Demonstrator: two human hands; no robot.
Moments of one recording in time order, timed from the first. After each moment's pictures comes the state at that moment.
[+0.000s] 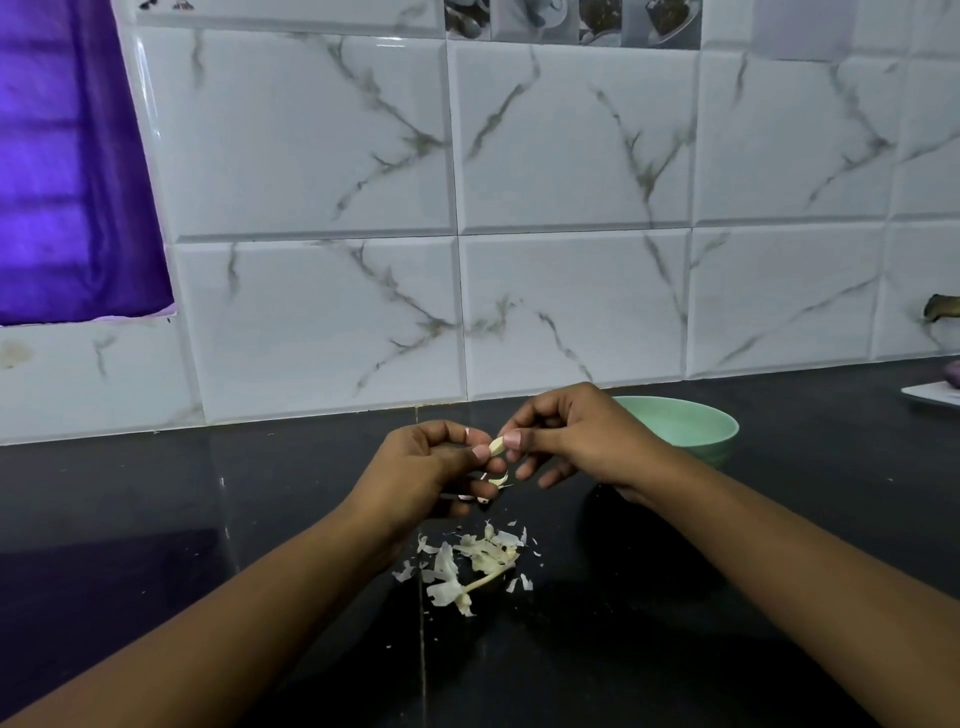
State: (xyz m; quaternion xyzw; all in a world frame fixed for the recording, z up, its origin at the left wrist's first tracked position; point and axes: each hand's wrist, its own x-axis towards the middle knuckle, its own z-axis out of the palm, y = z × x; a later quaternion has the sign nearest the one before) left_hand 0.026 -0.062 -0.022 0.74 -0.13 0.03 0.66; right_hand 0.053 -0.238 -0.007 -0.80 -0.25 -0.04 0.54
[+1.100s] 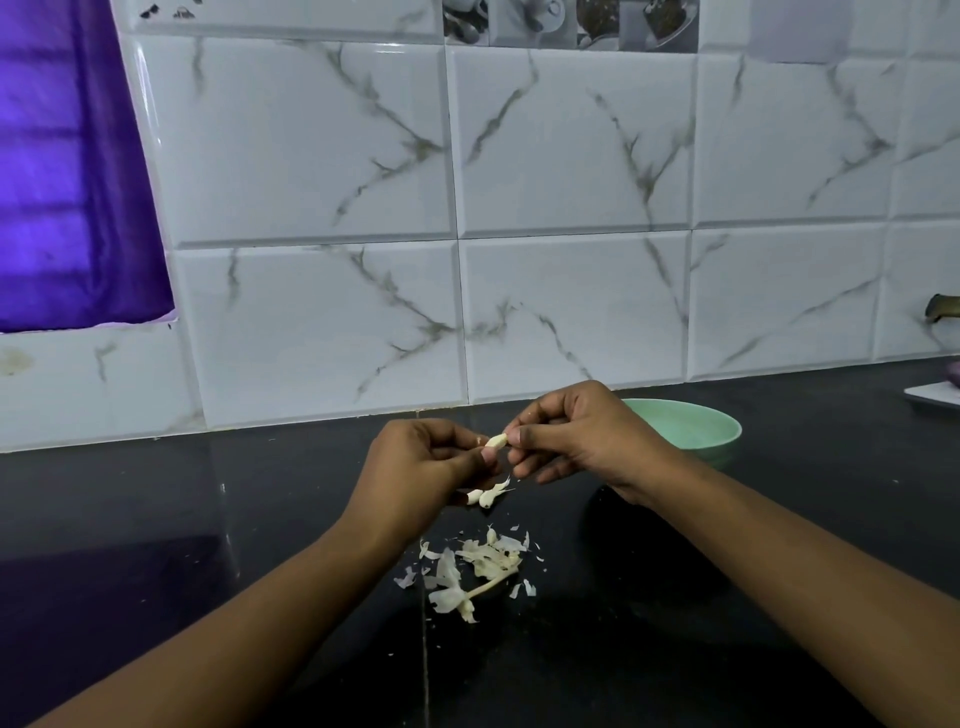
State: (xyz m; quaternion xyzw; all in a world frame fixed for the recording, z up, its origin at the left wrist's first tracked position) left_hand 0.024 -0.062 -0.021 0.78 -0.15 0.13 0.60; right_hand 0.043 -0.234 -0.001 -0.77 -0.21 -0.03 0.61
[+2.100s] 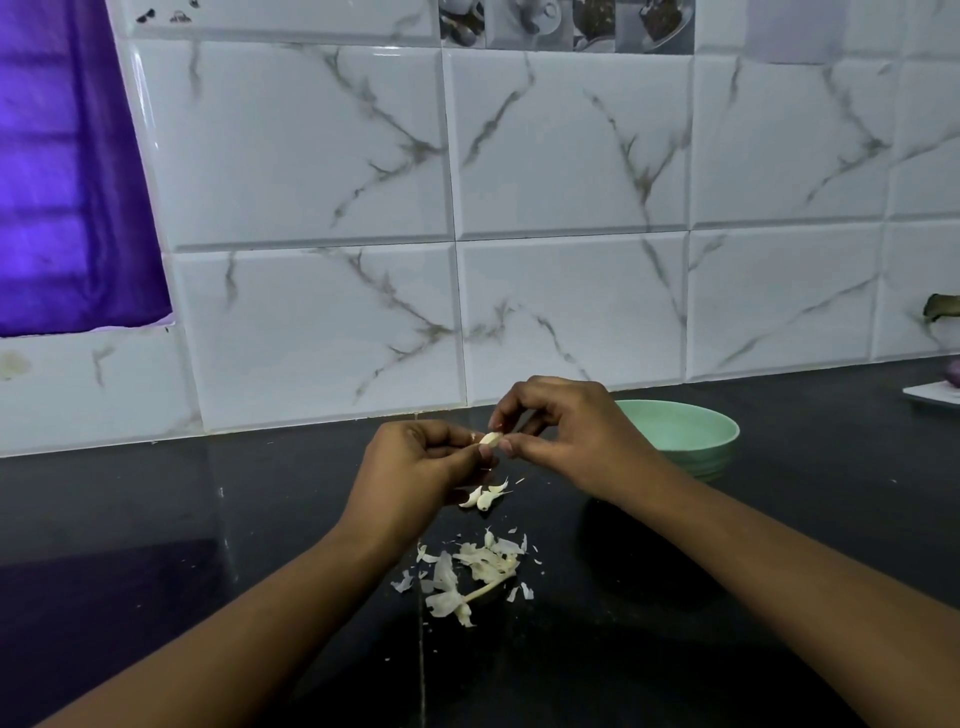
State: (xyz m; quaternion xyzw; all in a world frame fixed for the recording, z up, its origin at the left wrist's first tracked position) left_hand 0.023 -0.064 -0.020 0.76 -0.16 0.14 0.61; right_hand 0.052 -0.235 -0.006 -0.81 -0.36 -0.27 0.37
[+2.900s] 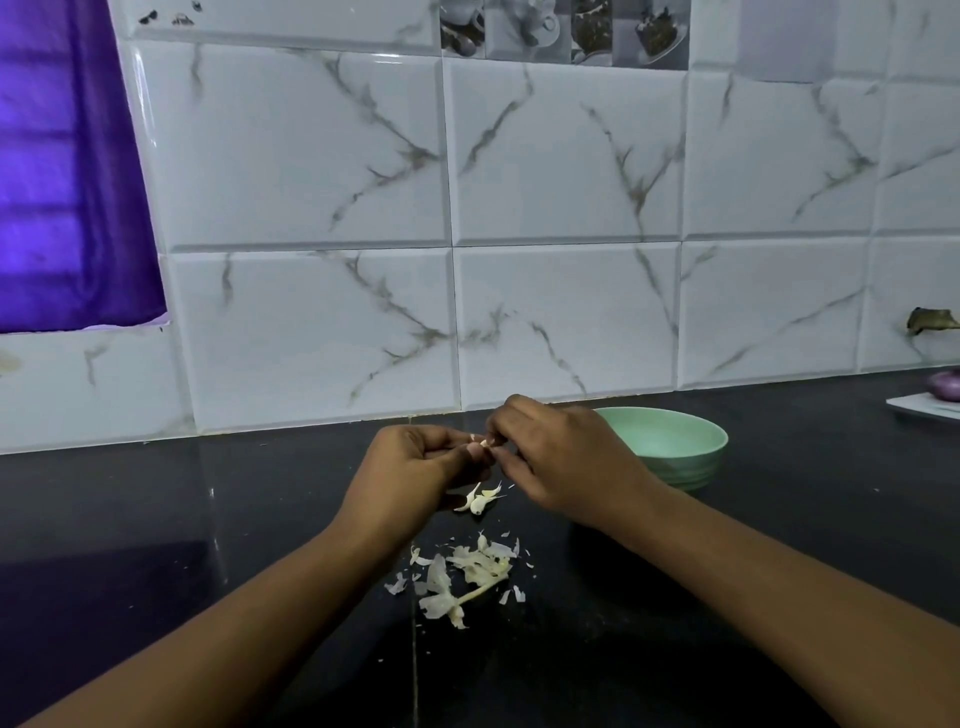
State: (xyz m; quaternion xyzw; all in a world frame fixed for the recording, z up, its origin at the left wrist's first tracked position) left_hand 0.023 -0.064 -0.020 0.76 -0.14 0.11 0.62; right_hand 0.056 -0.228 -0.017 -0.78 -0.38 -0.49 0.02
